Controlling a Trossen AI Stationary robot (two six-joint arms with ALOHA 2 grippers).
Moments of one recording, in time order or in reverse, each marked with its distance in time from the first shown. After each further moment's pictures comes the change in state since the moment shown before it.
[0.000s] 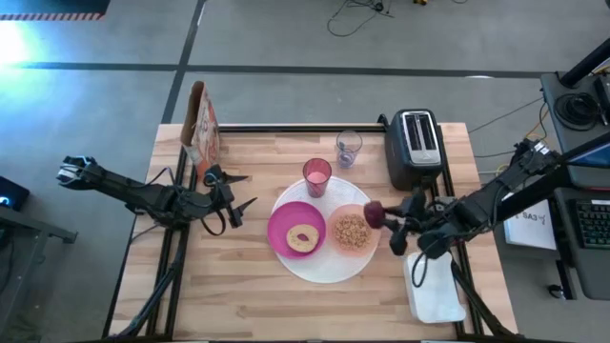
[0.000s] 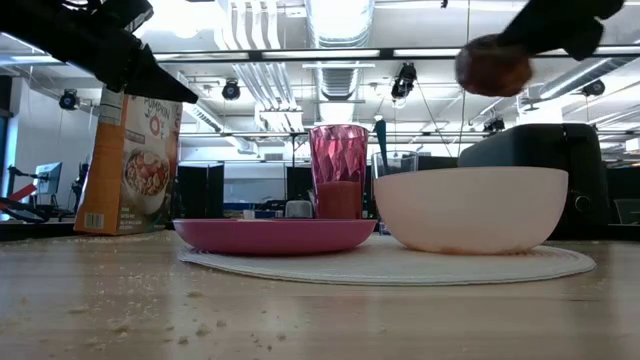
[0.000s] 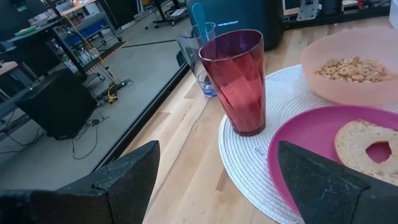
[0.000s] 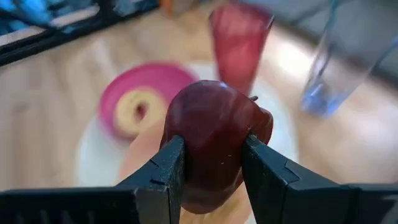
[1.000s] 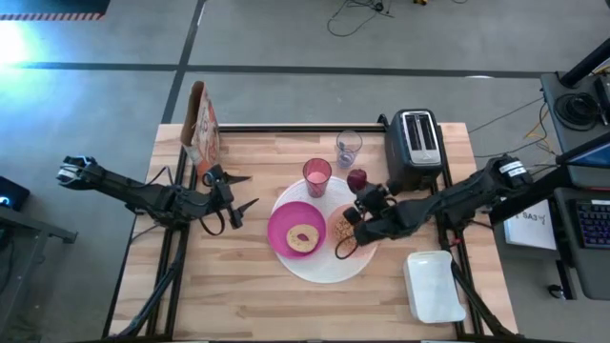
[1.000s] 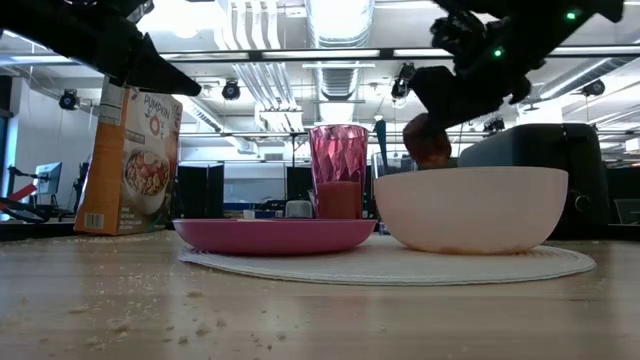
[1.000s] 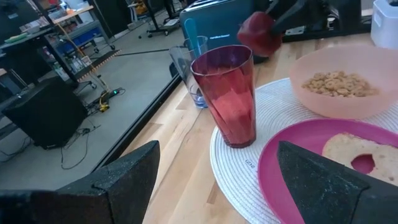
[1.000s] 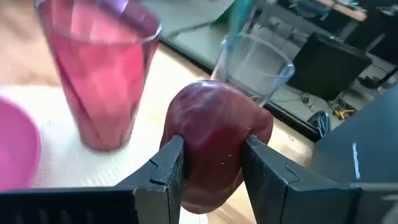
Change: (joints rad) left arm 0.000 0.000 0.000 0.057 0.032 0.023; right arm -0.350 0.480 0.070 0.107 0.271 -0.030
